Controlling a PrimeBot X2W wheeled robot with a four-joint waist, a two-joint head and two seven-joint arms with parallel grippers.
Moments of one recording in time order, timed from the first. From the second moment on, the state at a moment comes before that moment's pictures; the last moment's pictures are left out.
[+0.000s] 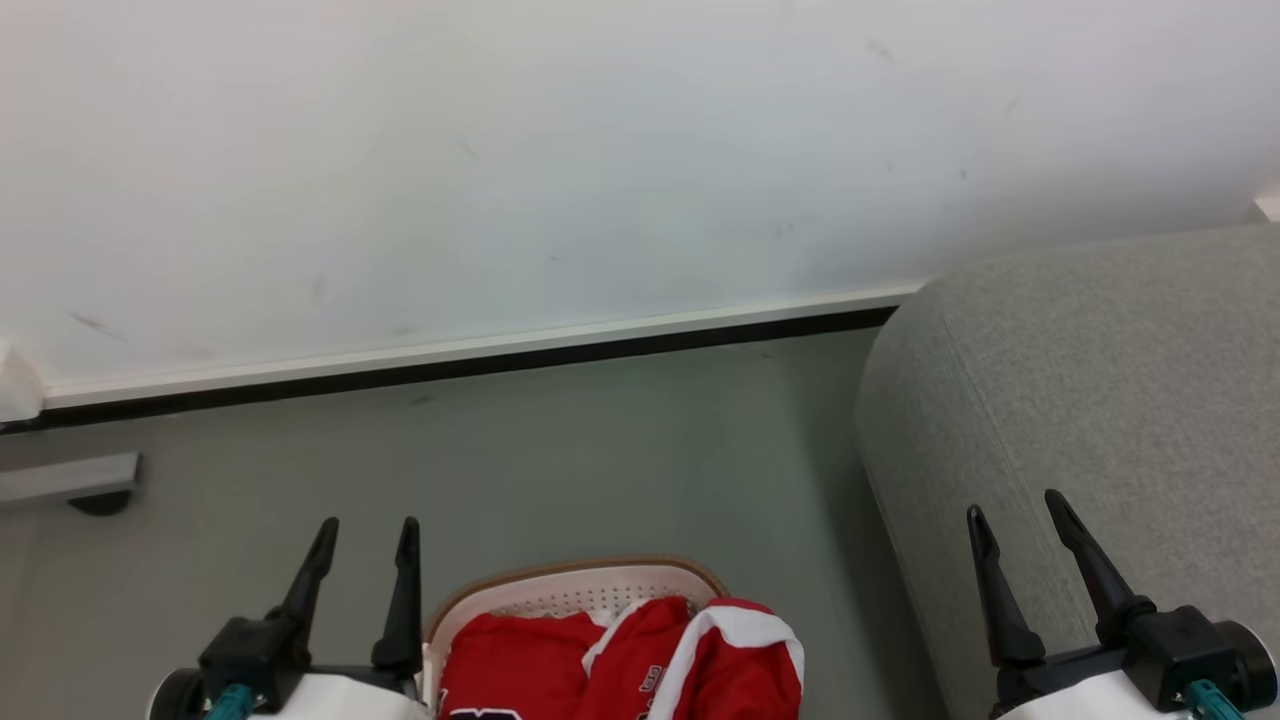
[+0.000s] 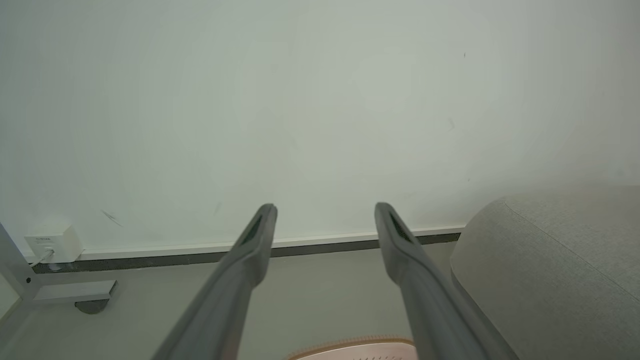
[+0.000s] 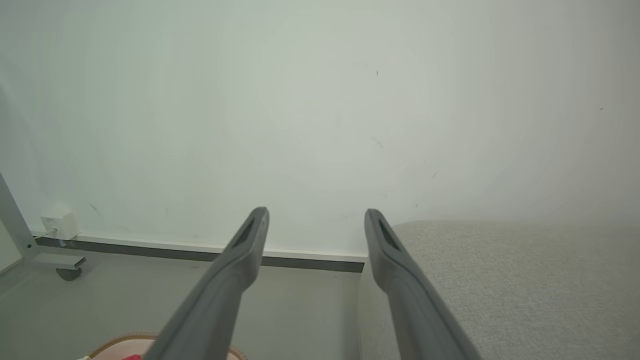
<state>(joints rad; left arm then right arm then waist) -0.08 0.05 0.00 0.19 -0.09 -0.05 -0.26 -0.10 -0.07 0.11 0.20 0.16 0.13 -0.26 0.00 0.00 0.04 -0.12</state>
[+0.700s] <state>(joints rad) -0.25 0.13 -0.02 0.56 -0.02 -0.09 -0.26 -0.21 -0.05 0.10 0.13 0.21 0.13 -0.26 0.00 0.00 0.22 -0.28</state>
